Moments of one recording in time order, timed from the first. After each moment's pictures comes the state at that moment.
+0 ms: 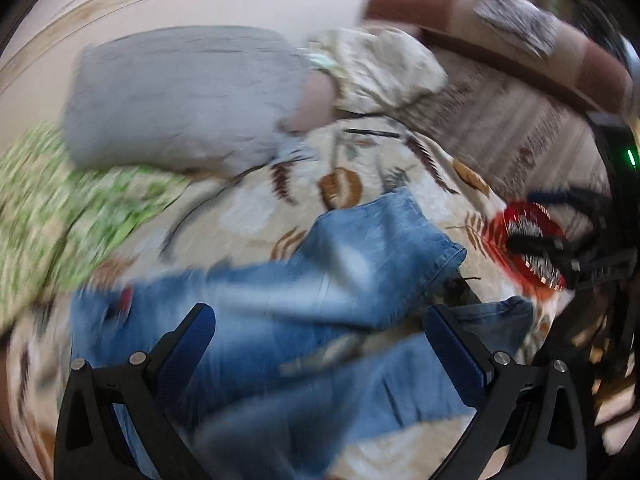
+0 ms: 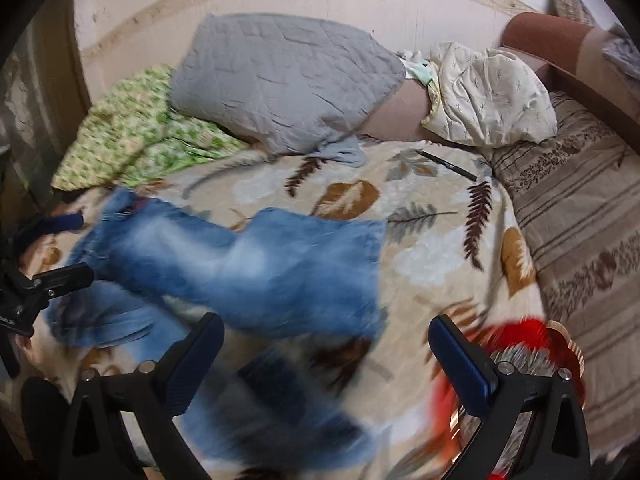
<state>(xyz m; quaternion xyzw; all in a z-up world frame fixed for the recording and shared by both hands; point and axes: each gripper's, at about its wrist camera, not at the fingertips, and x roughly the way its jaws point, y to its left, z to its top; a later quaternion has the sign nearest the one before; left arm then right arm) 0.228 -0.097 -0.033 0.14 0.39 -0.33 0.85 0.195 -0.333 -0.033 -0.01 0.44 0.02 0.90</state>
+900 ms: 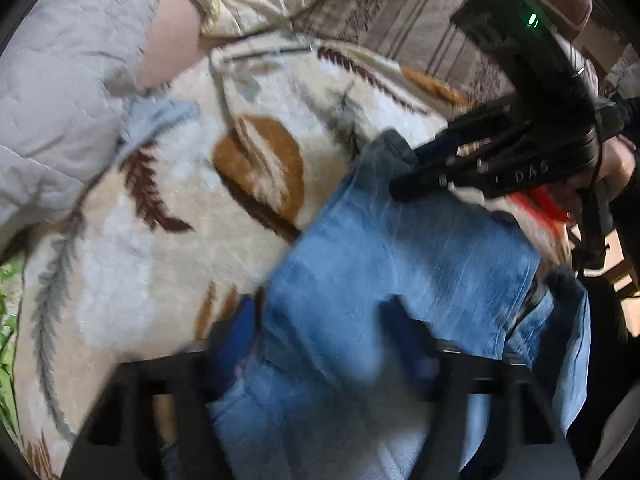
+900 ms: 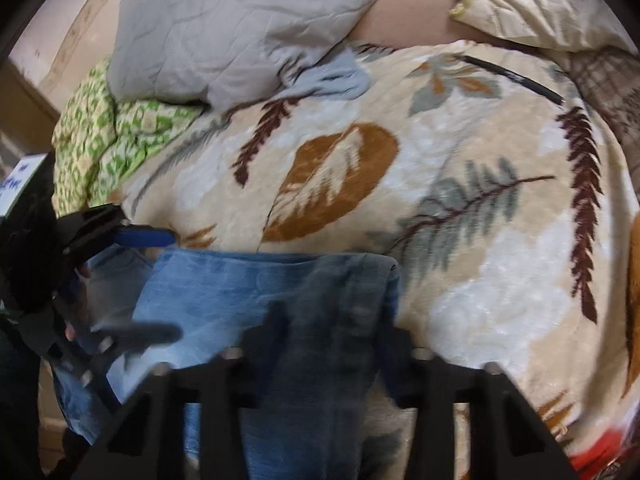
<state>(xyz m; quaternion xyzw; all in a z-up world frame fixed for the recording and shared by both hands) 0.375 -0.209 -0.144 0.25 0.46 -0.51 0.69 0.358 -0.382 -0.150 0.11 0.55 0.09 0.83</state>
